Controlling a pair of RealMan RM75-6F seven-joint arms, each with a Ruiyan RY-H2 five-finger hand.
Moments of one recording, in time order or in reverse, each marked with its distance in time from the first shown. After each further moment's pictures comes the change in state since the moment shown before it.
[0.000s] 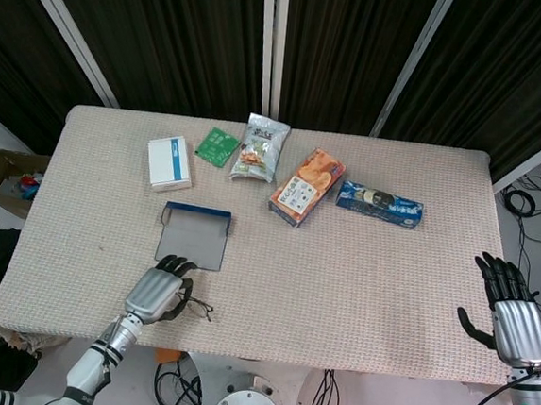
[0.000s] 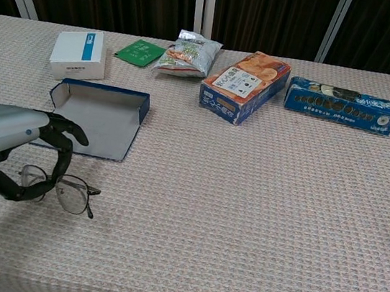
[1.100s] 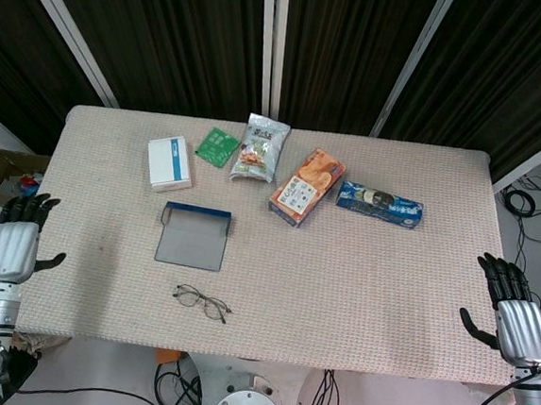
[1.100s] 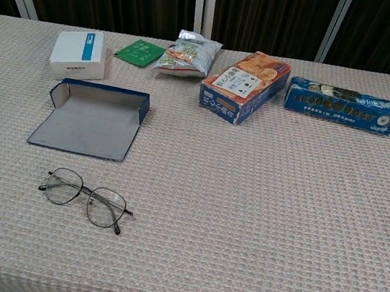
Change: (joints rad) left arm 0.239 0.297 -0.124 0.190 0.038 0.298 -0.296; right arm 0.003 0.021 -0.007 -0.009 0.008 -0.022 0.040
